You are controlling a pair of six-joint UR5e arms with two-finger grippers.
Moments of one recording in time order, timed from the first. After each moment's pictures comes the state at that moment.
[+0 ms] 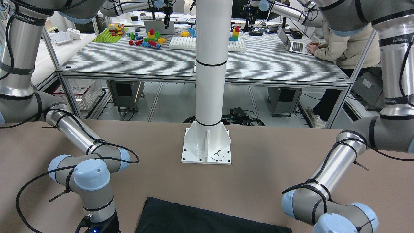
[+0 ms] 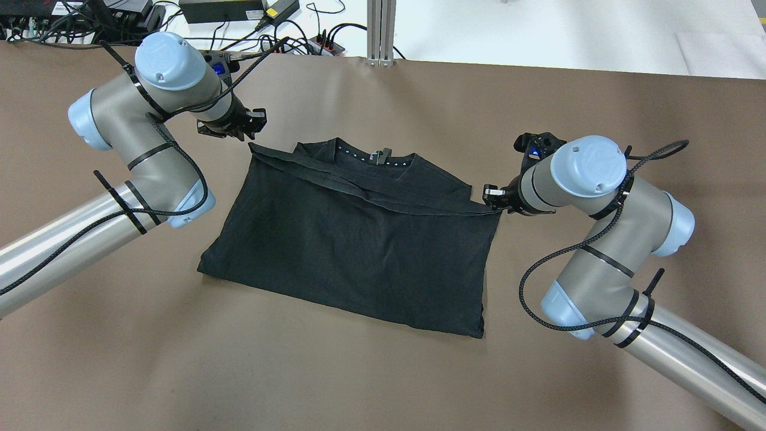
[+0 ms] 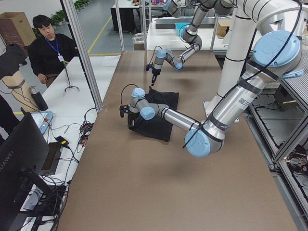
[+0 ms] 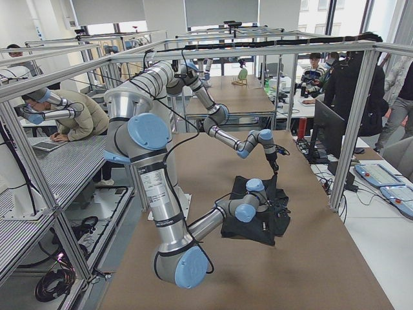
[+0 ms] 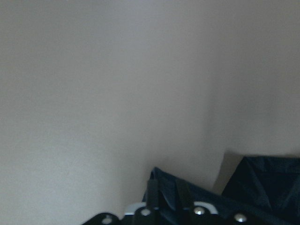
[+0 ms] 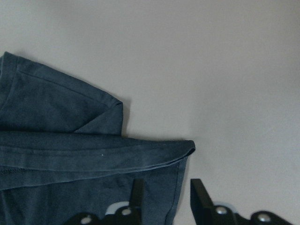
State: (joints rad) left arm -0.91 -2.30 -1.27 -1.97 -1.93 -1.15; right arm 0.78 -1.12 1.65 -1.25 1.85 1.21
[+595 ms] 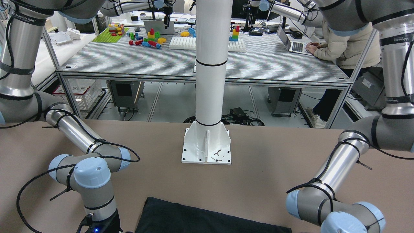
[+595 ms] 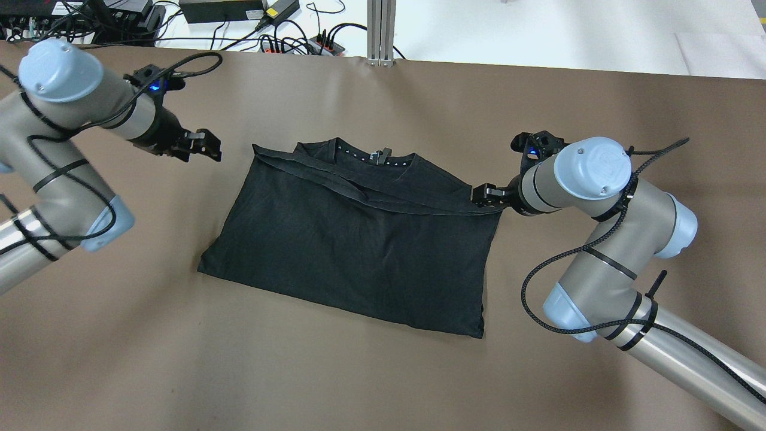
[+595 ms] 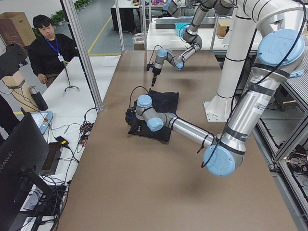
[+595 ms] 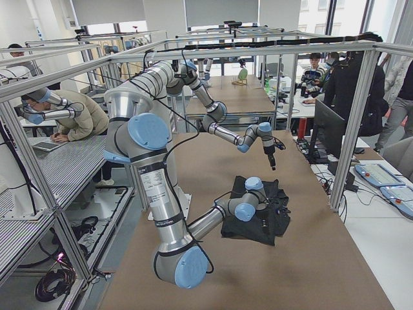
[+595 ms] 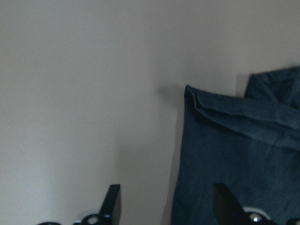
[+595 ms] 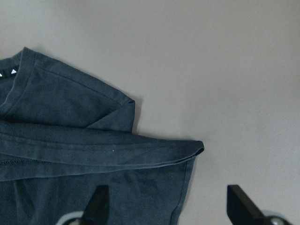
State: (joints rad) left arm -0.97 -2.03 -1.52 -2.07 -2.13 -0.97; right arm 0.78 -1.13 1.67 -1.23 1.85 1.16
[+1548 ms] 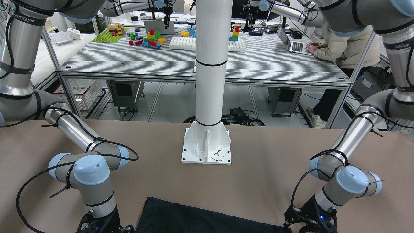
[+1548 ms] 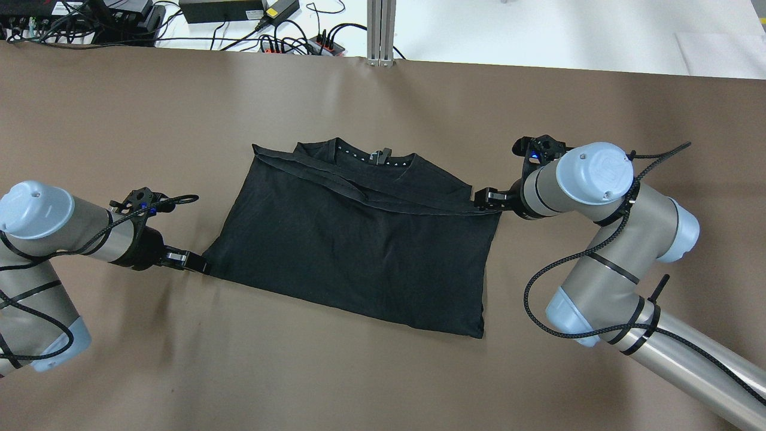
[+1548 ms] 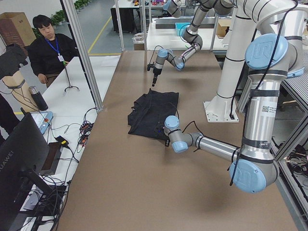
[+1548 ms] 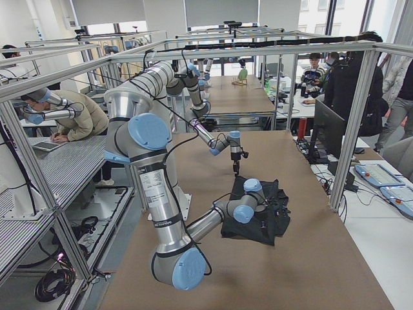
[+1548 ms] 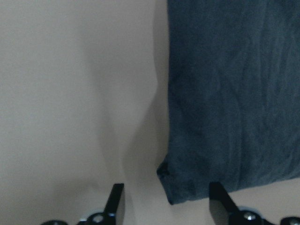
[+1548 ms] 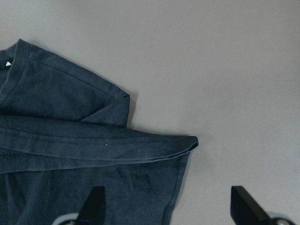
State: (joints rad) left arm -0.74 -1.74 -1.62 -2.40 -2.14 -1.02; right arm 0.77 -1.15 1.68 -1.22 1.85 1.15
